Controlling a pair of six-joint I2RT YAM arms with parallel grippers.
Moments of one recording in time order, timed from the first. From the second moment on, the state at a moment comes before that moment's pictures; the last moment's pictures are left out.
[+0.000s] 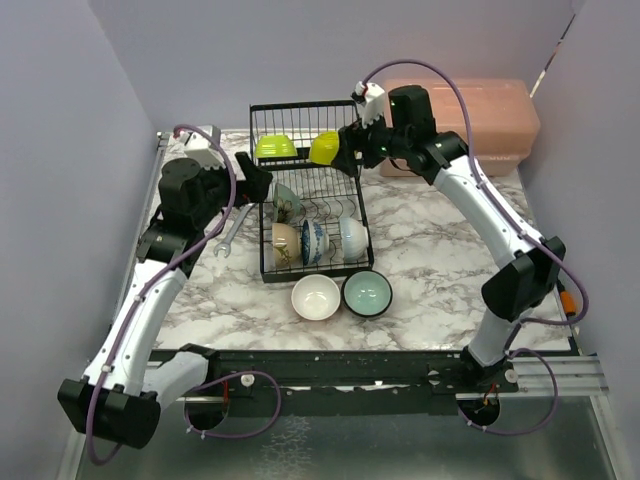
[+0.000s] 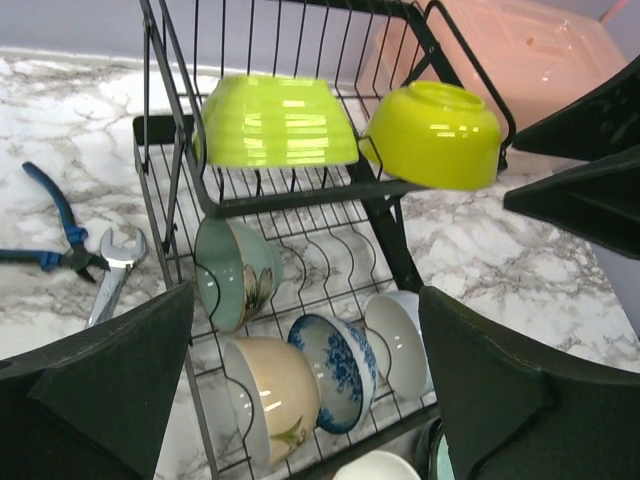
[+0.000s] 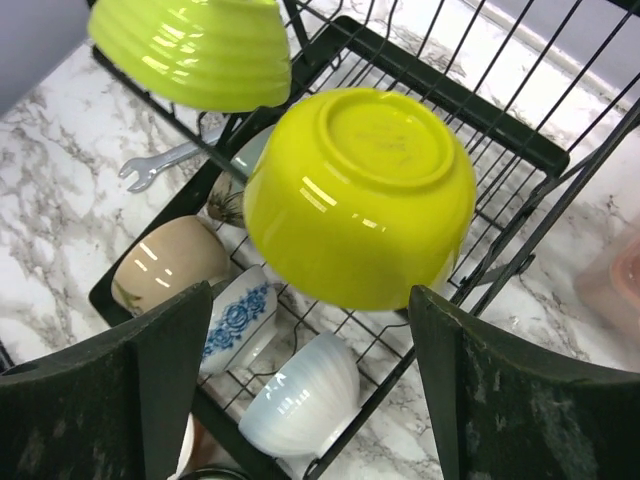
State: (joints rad) left arm -0.24 1.06 1.13 -0.27 0.14 -0.36; right arm 0.50 1.81 1.91 -0.60 -0.35 -0.05
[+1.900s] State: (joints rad) left arm -1.19 1.36 0.84 -0.45 -0.16 -0.23; right arm 0.19 1.28 0.71 -0.19 -0.67 0.47
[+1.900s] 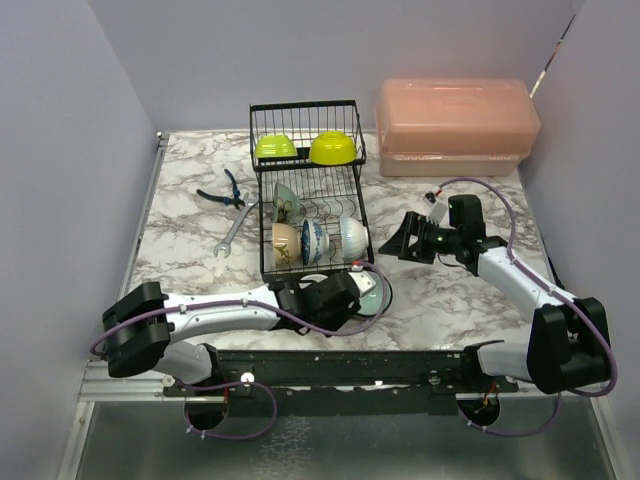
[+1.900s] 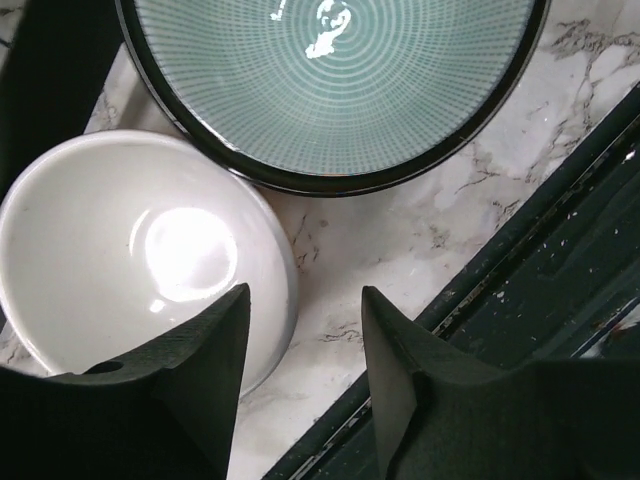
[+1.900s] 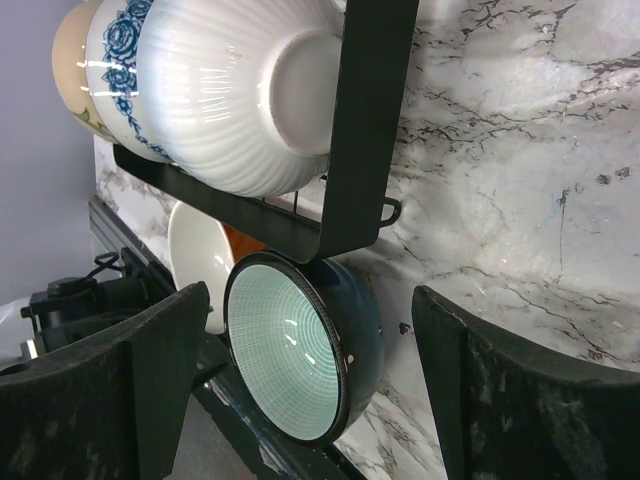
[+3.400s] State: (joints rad) left arm -1.32 1.24 0.97 -0.43 -0.23 -0.35; right arm 0.19 1.23 0.72 -0.21 -0.71 0.44
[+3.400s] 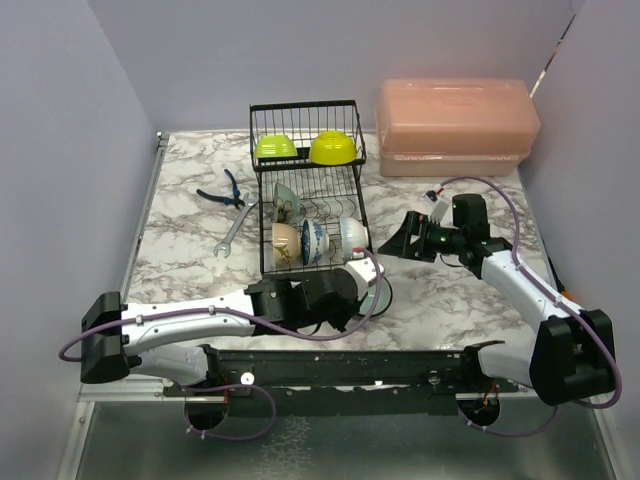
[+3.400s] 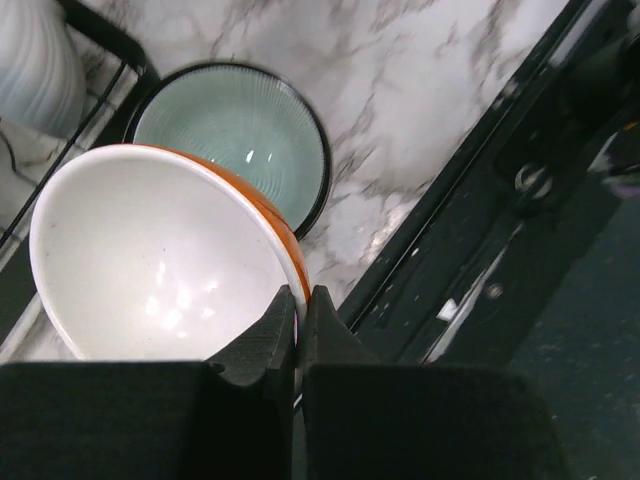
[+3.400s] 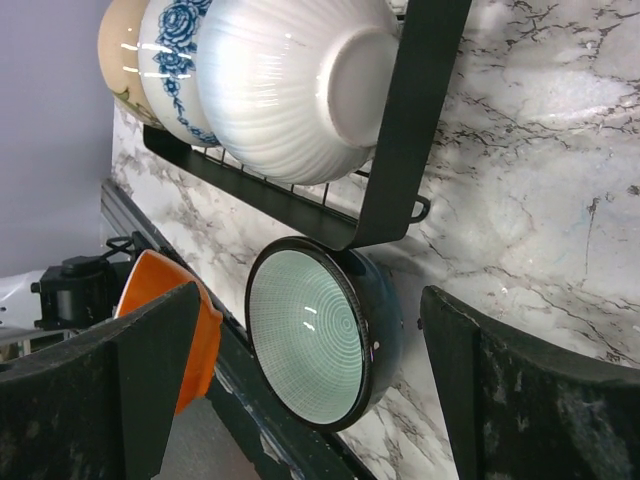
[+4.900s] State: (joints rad) left arm -0.45 1.44 0.57 1.14 0.47 -1.10; right arm 0.20 1.25 0.86 -0.23 -0.79 0.42
